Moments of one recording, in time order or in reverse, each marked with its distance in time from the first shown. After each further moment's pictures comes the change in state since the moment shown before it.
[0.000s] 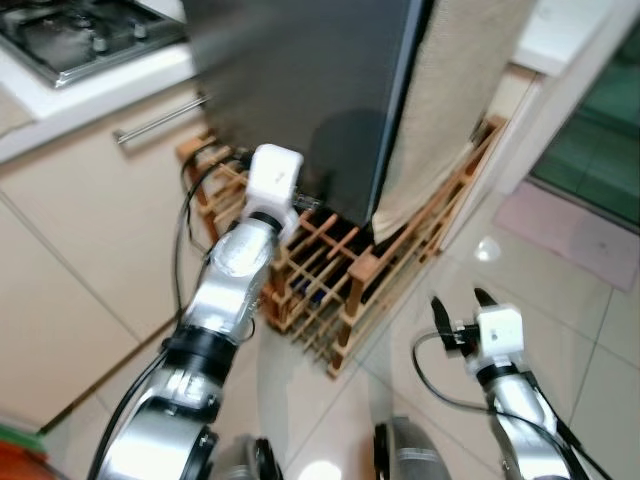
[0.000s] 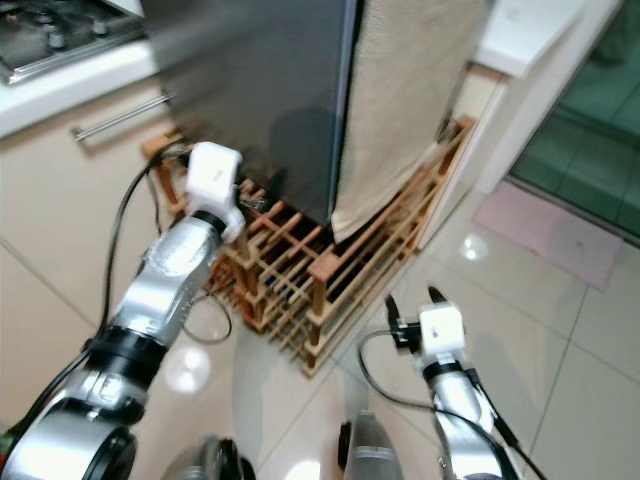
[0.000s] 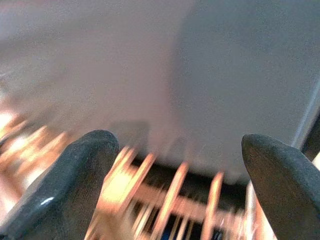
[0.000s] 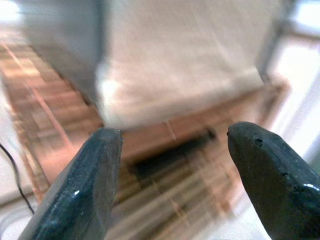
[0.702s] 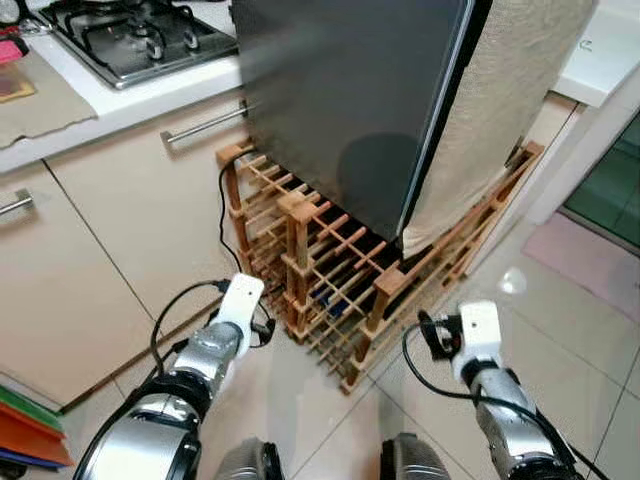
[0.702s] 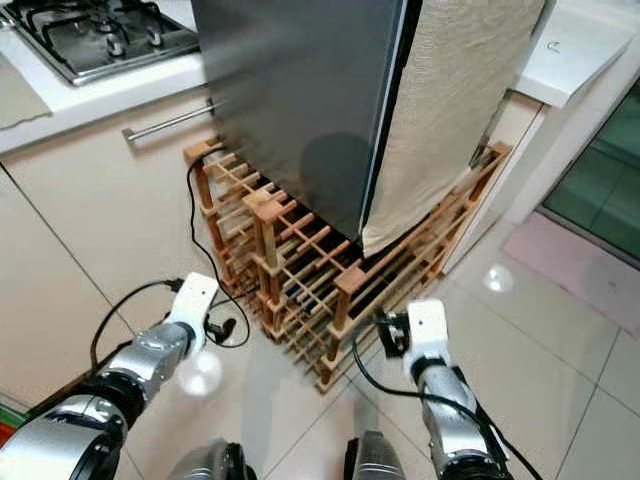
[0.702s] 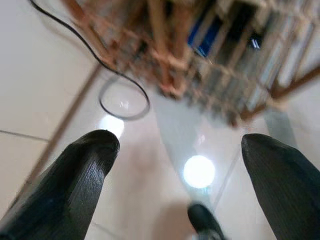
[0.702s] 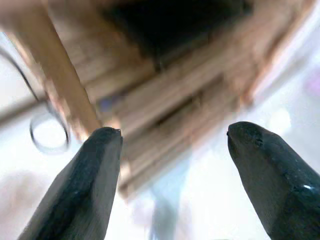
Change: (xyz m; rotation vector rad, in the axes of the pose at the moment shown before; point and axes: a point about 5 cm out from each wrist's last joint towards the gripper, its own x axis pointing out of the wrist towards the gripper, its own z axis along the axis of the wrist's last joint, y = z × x) left arm -0.057 -0.010 -0.146 0.035 0.786 -0.052; right arm -0.049 -0.014 -0.101 0.152 0.657 -0.071
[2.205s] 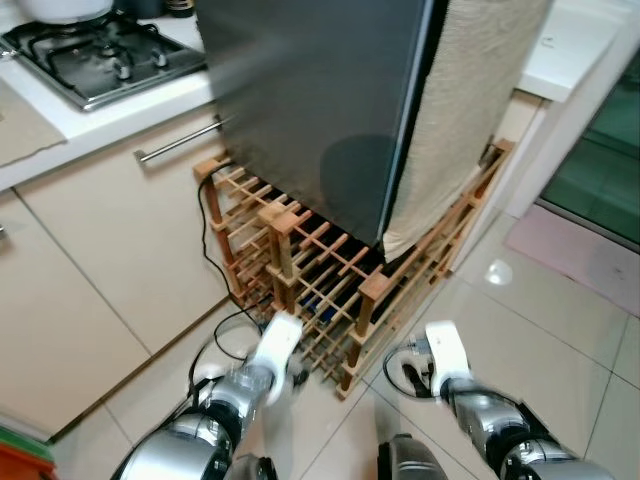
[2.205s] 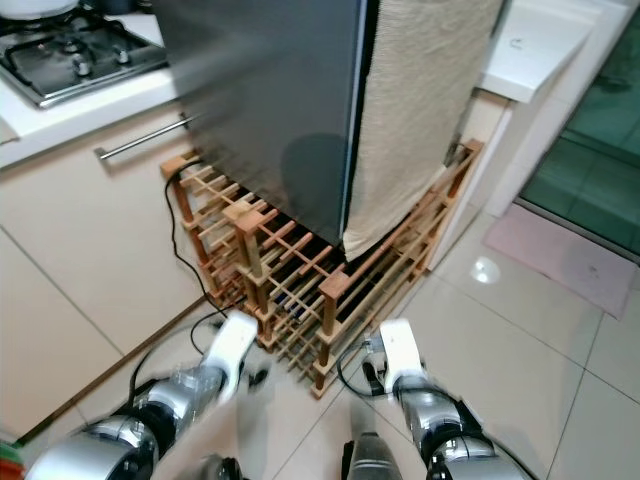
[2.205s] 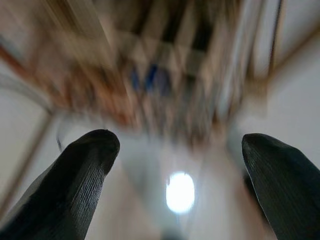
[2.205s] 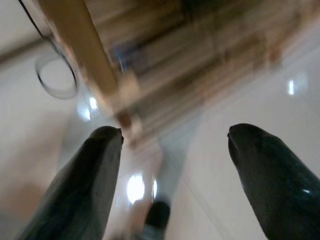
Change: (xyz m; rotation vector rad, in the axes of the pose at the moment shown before) left arm 0.000 -0.027 0.040 -0.011 -0.219 -0.114; right arm 0.033 0.032 0.035 -0.138 0.128 0.115
